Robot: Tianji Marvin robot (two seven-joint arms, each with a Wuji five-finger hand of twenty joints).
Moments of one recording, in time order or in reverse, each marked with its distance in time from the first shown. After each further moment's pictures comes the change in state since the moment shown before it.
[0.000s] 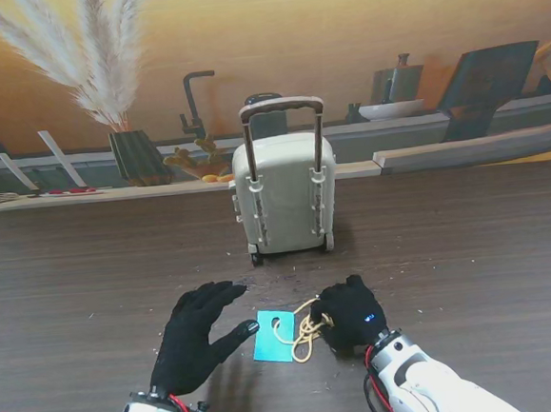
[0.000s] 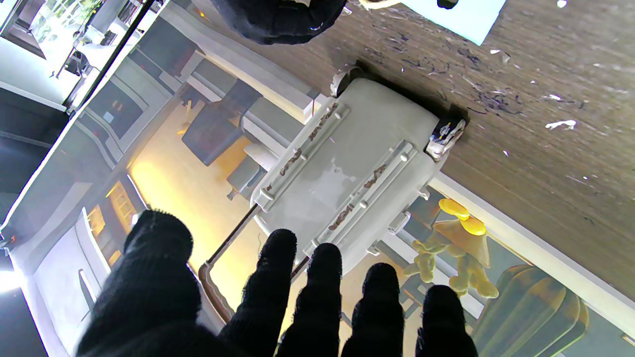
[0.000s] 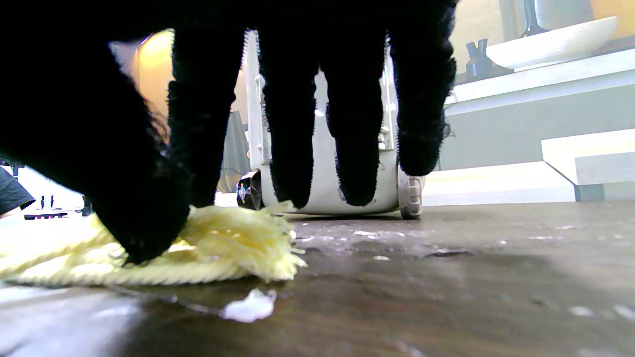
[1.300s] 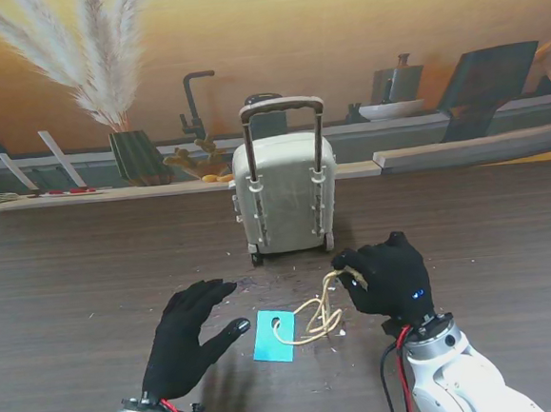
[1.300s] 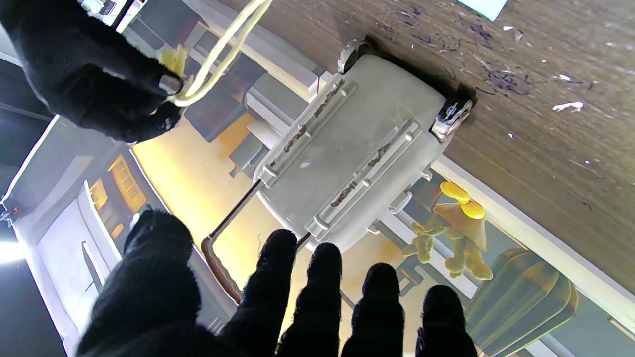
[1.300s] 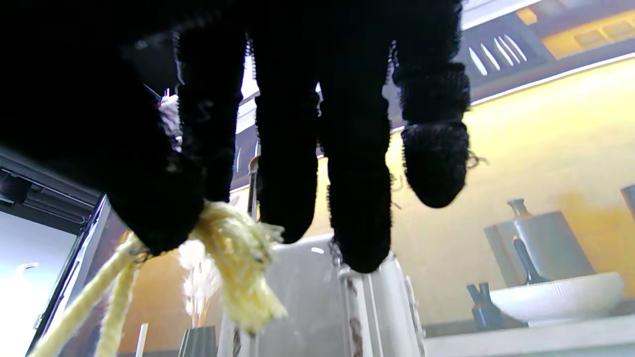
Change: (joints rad) left arm 0.038 -0.010 -0.019 -0.017 -0.019 -0.030 0.057; right arm -0.282 -0.003 0.367 -0.446 -0.156 -0.070 -0.193; left_hand 0.000 0.000 0.000 0.000 0.000 0.000 0.000 0.000 0.000 0.001 0.000 0.000 0.000 0.000 0.000 0.000 0.000 0.000 0.000 0.000; right_hand 0.023 0.018 0.034 -0.001 0.000 0.083 -0.061 0.205 0.364 -0.006 0.268 0.295 0.390 -0.027 0.396 0.223 0.371 0.075 0.363 0.233
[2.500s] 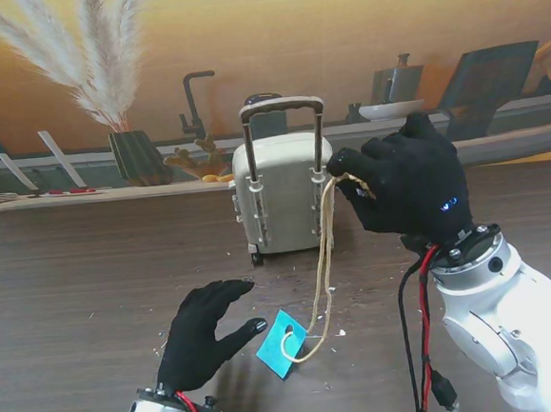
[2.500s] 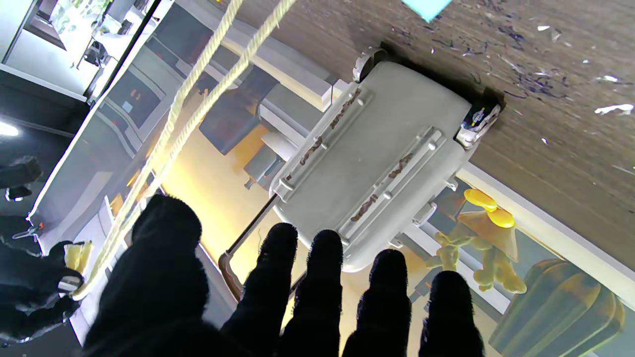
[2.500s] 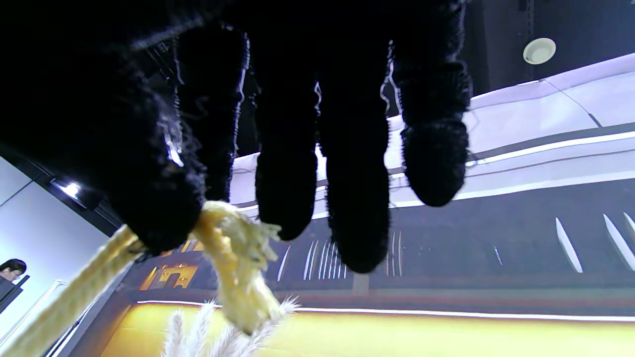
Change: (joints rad) left arm -0.072 0.005 0.055 0.039 0.036 -0.002 -0.006; right arm 0.071 0.014 0.200 -0.450 -0.120 -0.069 0.318; left_hand 0.060 -0.065 0.000 0.009 0.038 0.000 0.023 0.002 0.089 0.001 0.024 0.001 0.079 0.061 0.049 0.013 0.075 0.060 0.039 0.021; right_hand 0.000 0.000 0.000 0.000 0.000 0.000 0.000 0.000 0.000 0.001 0.013 0.047 0.000 -0.007 0.002 0.002 -0.001 0.000 0.001 0.025
